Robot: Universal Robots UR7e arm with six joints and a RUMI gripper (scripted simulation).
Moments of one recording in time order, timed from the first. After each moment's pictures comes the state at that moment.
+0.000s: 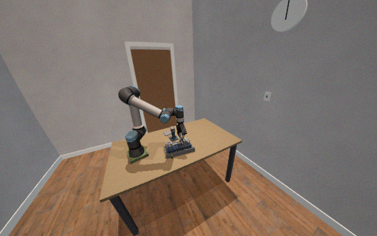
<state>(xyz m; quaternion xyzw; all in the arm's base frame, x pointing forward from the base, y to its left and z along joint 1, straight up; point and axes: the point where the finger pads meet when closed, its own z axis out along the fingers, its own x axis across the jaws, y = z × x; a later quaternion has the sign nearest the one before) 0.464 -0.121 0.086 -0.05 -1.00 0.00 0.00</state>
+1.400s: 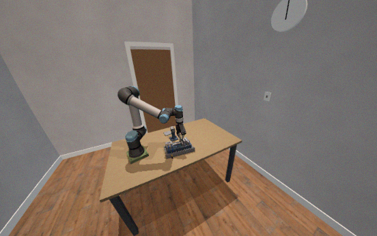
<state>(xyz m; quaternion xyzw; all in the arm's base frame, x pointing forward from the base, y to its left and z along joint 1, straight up) 0.457 -0.121 0.086 -0.05 -1.00 0.00 0.00</state>
